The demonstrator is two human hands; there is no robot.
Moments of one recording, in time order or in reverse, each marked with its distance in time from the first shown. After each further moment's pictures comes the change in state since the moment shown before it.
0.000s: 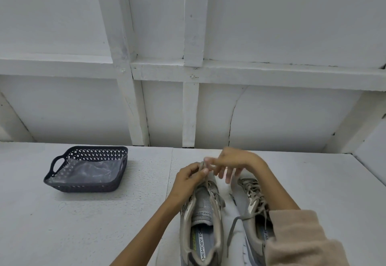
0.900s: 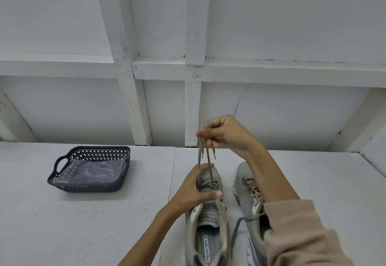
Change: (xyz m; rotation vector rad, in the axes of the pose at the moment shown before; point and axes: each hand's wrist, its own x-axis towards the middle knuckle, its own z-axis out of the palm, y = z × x) left_hand -0.006 -0.012 -0.006 0.248 -0.196 0.001; right_hand -0.026 -0.056 -0.014 0.753 0.172 -0.570
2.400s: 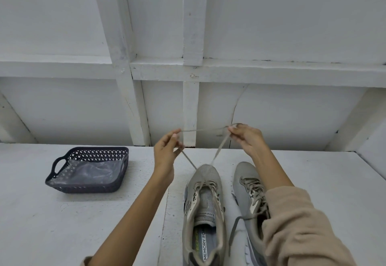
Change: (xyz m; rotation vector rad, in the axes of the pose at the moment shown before) left_hand 0.042 0.046 -0.050 -0.613 0.611 -0.003; right_hand 0.023 0.061 -0.065 0.603 0.693 0.134
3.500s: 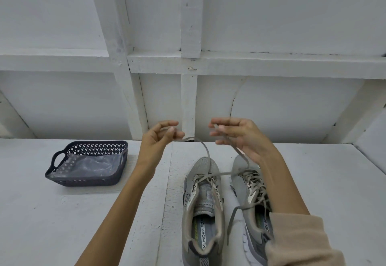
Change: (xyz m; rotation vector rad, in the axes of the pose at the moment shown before) left_hand -0.023 0.036 -0.023 0.267 -0.247 0.215; right_hand -0.085 -0.016 0.008 -0.361 -0.505 -0.048
